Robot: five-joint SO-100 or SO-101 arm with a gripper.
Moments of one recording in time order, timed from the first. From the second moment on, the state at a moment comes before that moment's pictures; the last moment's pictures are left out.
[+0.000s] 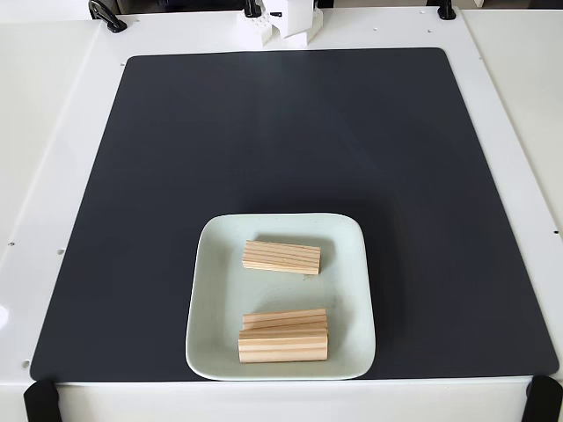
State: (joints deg) arm -34.9 134.3 104.8 16.9 -29.9
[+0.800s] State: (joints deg) arm -11.8 80.7 85.4 15.6 9.1
